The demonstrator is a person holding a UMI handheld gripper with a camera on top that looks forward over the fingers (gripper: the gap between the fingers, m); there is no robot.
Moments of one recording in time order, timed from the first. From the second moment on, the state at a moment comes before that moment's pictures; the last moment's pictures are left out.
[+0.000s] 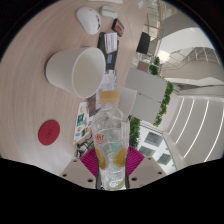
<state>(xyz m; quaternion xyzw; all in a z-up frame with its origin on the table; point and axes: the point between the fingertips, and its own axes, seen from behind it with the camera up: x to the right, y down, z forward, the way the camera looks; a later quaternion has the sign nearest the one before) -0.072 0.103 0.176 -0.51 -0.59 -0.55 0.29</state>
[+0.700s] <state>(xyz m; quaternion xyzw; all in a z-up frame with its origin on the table) -0.095 0.115 0.230 -0.74 -0.25 -0.34 0.52</state>
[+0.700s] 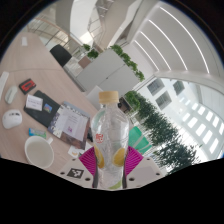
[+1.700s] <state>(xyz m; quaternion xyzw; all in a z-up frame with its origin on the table) -0.047 0.094 0.090 -0.80 -0.05 0.05 0.59</state>
